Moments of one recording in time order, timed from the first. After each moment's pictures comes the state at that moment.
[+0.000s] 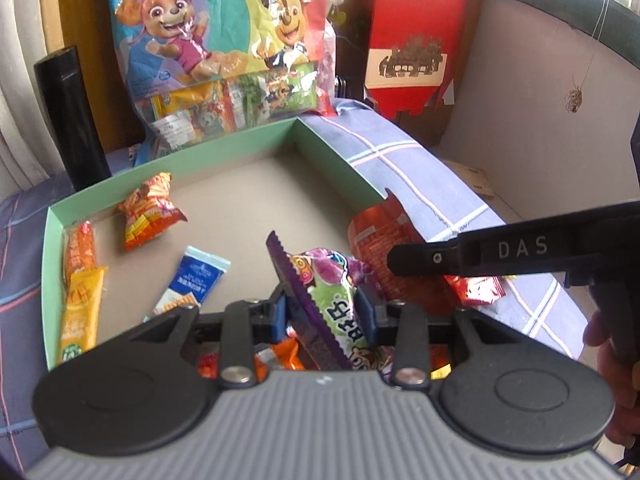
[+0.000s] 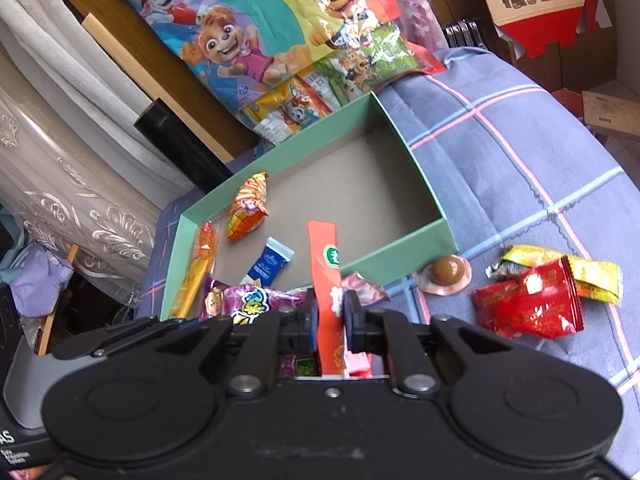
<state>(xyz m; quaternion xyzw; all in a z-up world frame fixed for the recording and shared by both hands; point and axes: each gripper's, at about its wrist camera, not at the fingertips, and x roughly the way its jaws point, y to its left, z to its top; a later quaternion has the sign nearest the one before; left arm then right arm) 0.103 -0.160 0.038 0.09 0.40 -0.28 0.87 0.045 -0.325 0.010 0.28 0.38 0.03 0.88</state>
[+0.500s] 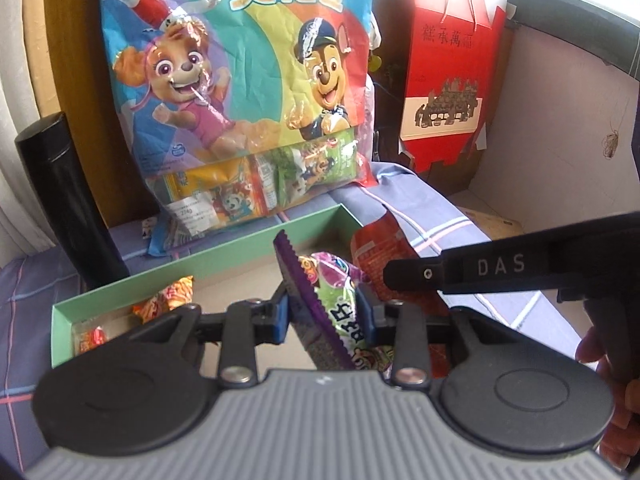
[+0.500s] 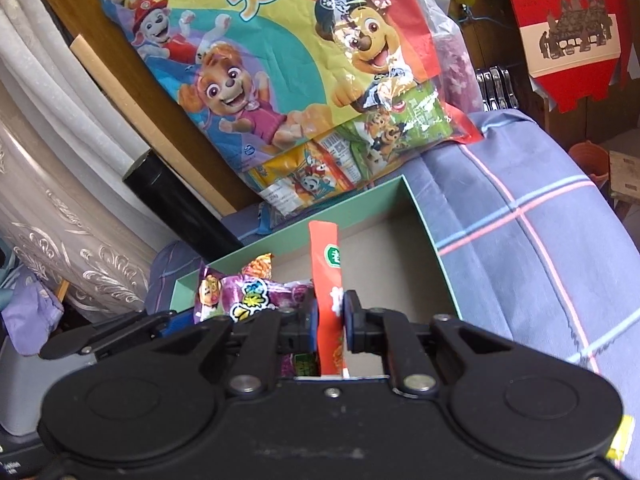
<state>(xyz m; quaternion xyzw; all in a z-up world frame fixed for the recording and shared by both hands) 0.219 -0.190 0.048 0.09 0.36 -0.25 0.89 0.167 -0.350 0.033 0.25 0.36 0.03 0.90</state>
